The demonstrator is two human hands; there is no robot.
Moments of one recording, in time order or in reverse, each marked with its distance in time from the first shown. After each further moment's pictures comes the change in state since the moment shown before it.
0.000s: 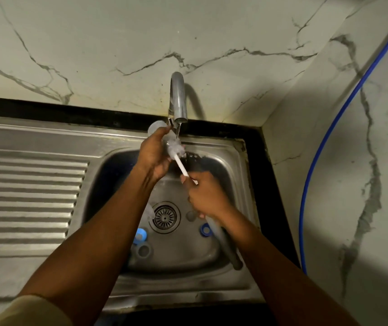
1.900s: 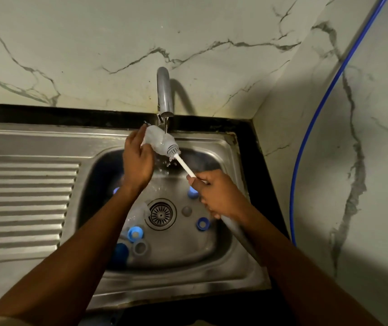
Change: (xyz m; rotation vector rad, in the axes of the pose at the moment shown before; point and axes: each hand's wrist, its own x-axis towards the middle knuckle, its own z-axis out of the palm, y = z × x) left_hand -0.039 -0.015 -0.026 0.984 0.088 0.668; right_hand -0.033 0.007 -0.036 0.071 -0.004 0.007
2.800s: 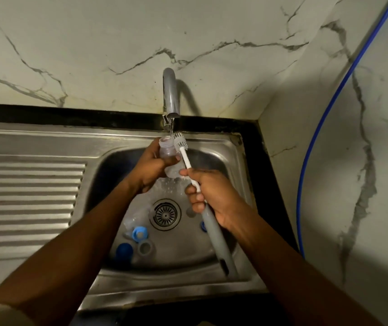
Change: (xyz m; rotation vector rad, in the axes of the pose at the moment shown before) left_hand 0.008 -0.008 0.001 -0.301 -0.427 -0.296; right_hand -0.008 -0.035 0.018 0.665 -0.142 0.291
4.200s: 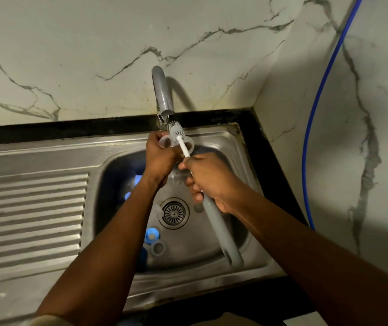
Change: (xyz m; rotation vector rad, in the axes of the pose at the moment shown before) left_hand 0.000 0.024 0.031 0.019 0.279 0.050; right_hand -0.006 -0.012 0.024 -0.194 0.164 -0.102
